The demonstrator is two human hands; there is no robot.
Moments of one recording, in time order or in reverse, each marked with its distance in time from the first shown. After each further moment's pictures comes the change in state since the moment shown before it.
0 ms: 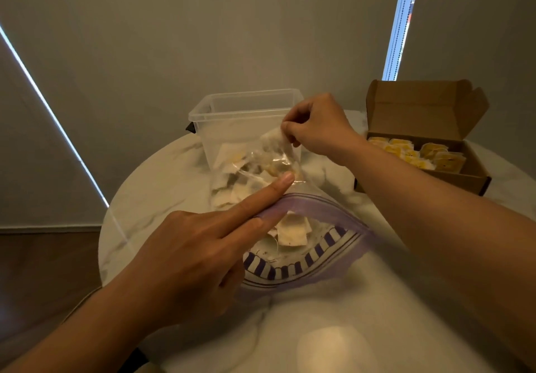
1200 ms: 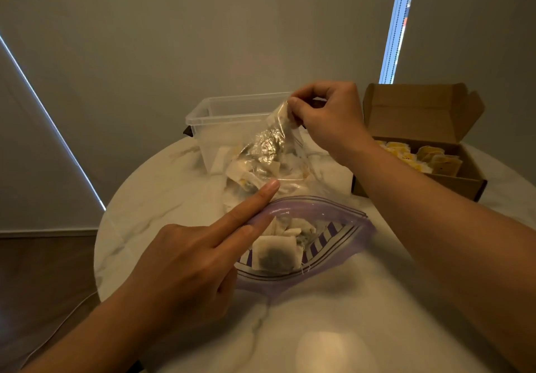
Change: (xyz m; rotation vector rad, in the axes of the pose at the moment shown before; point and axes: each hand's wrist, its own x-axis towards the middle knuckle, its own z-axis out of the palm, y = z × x) left_hand -0.006 0.000 0.012 0.025 0.068 -0.043; right_hand -0.004 -0.007 -0.010 0.257 0.214 -0.118
